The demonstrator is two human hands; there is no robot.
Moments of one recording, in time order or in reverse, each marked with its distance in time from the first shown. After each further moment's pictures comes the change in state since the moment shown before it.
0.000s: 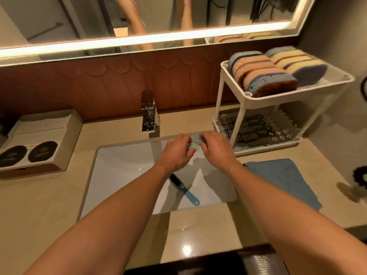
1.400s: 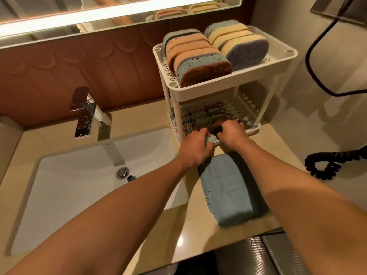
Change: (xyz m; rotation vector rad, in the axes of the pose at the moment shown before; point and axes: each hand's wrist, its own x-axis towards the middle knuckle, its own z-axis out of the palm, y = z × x) left_hand 0.083 0.166 0.118 -0.147 -0.016 0.099; right_hand 0.004 0.207 -0.048 0.010 -0.250 0.377
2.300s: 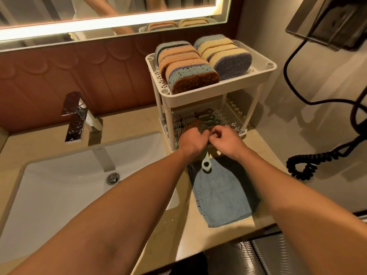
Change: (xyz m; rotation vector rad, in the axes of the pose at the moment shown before) left_hand 0.030 0.038 -0.011 -0.234 -0.038 -0.368; right_hand -0.045 0.003 -0.027 0.470 0.013 -0.006
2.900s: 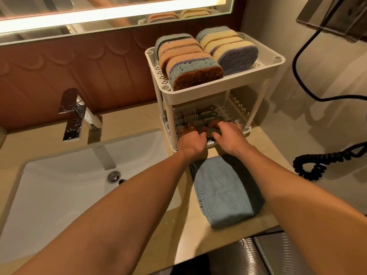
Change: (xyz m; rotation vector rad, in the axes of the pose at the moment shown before) left_hand 0.004 -0.017 0.009 0.127 -0.013 -0.062; right_hand 0.018 0.007 0.007 -0.404 0.050 -0.038
